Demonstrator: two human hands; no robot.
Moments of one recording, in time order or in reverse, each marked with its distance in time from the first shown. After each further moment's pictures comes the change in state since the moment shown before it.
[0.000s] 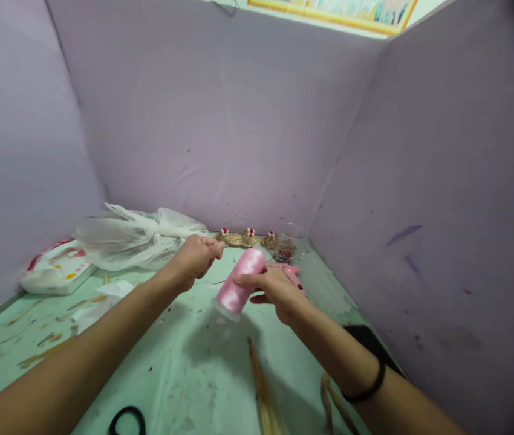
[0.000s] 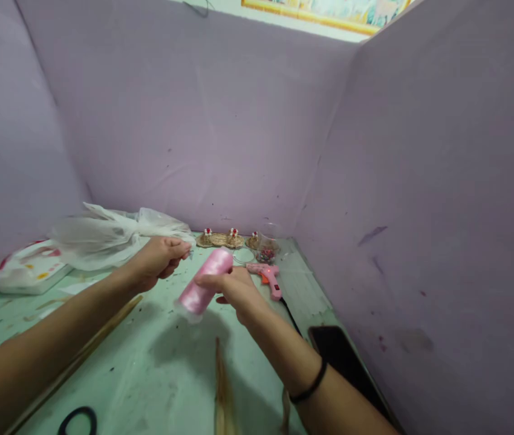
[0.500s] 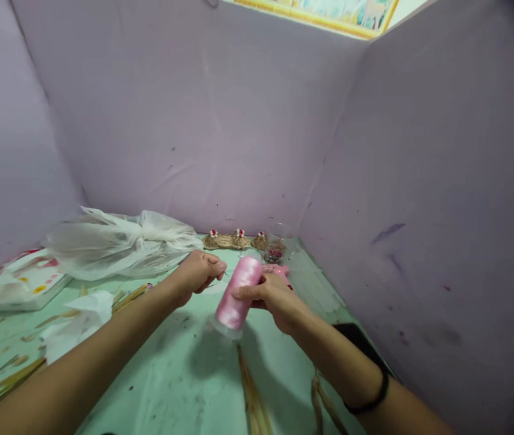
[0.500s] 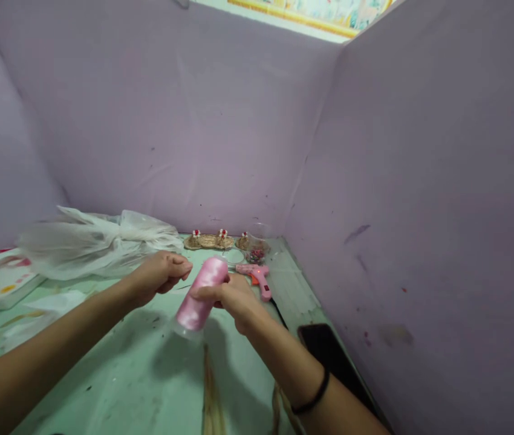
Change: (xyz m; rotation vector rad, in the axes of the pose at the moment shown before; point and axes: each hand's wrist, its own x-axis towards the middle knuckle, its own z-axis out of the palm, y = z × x) left_hand 0.017 -0.012 0.012 0.177 -0.222 0.004; right_hand -0.008 0.005 -0.015 0.024 -0.071 -0.024
